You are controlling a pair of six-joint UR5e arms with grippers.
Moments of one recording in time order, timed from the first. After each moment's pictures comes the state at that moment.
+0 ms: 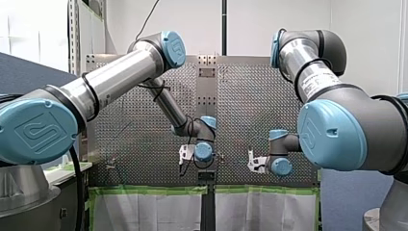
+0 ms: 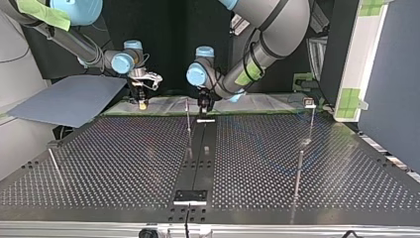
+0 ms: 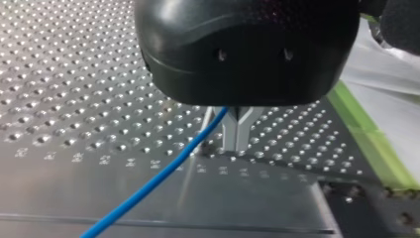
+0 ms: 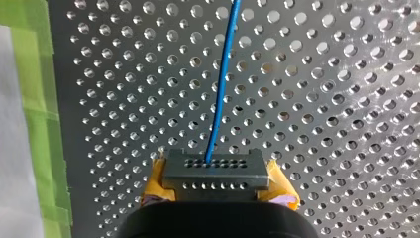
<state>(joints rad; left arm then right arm) -0.61 -2.55 -1.36 -2.65 -2.07 -1.62 1.85 -0.62 1.66 -0.88 1.48 1.50</state>
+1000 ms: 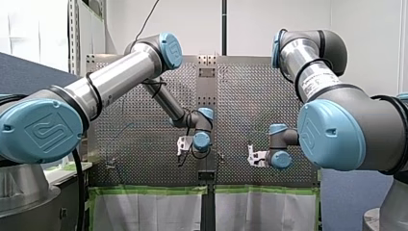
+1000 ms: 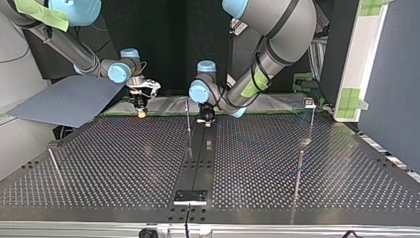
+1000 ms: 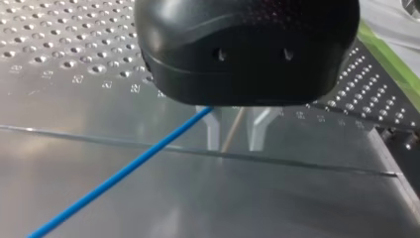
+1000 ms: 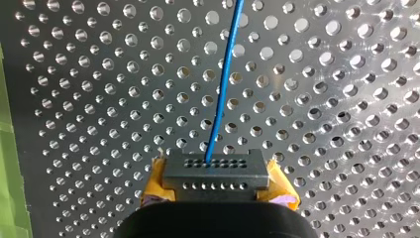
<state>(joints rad) -0.55 -2.55 -1.24 -2.77 -2.06 -1.63 1.85 -0.62 1.56 -0.79 1.43 1.49</state>
